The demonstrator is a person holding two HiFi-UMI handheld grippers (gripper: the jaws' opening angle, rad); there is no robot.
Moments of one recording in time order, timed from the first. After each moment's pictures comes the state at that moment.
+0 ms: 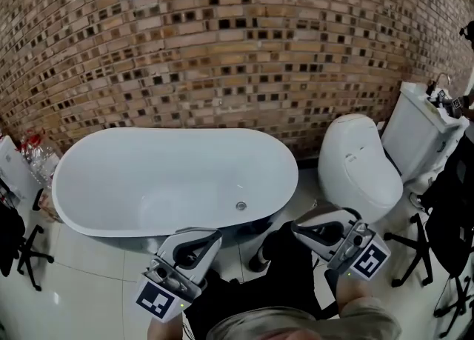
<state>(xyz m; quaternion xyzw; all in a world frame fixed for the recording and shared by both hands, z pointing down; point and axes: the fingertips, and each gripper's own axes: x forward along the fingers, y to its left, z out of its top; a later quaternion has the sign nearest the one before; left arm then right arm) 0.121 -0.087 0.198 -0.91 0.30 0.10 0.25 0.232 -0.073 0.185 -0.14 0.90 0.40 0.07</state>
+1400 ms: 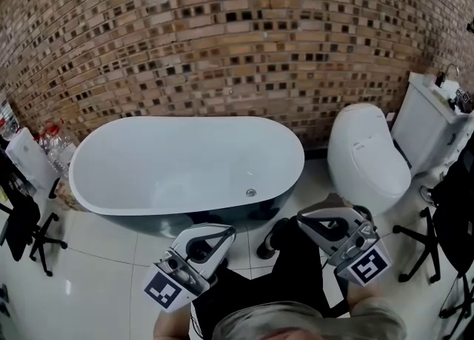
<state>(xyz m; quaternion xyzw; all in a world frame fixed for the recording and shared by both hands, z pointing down) 0.159 -0.022 0.214 -0.93 0.28 0.11 0.22 0.258 -0.027 0.204 -0.20 0.88 0.43 0.01</state>
